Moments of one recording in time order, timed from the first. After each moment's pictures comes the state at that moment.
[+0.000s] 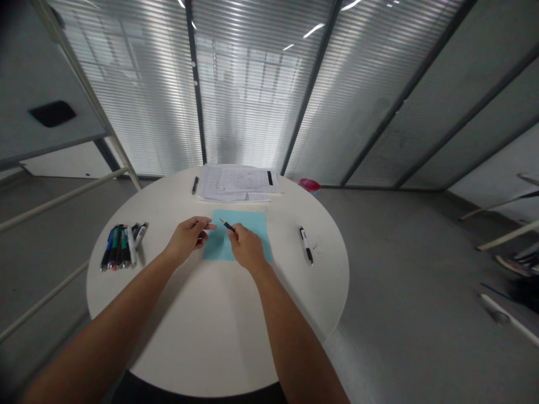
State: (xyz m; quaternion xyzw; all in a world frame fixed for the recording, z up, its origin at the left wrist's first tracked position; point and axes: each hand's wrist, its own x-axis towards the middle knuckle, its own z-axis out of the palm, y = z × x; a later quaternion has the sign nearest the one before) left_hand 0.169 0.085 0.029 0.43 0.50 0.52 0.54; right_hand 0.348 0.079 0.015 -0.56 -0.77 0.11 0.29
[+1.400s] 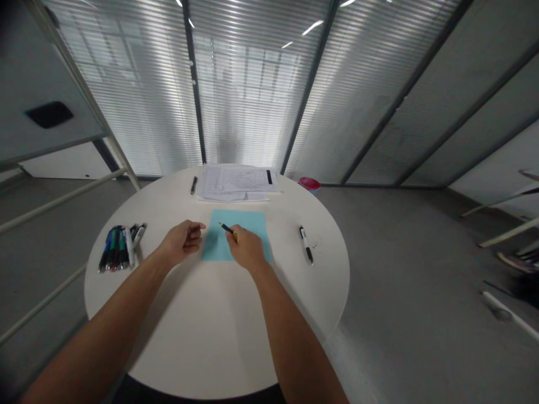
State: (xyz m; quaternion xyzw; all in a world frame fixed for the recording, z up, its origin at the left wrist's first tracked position) left_hand 0.156 0.087 0.036 0.25 0.46 0.48 0.70; right_hand 0.350 0.077 0.017 -0.58 -0.77 0.09 0.25
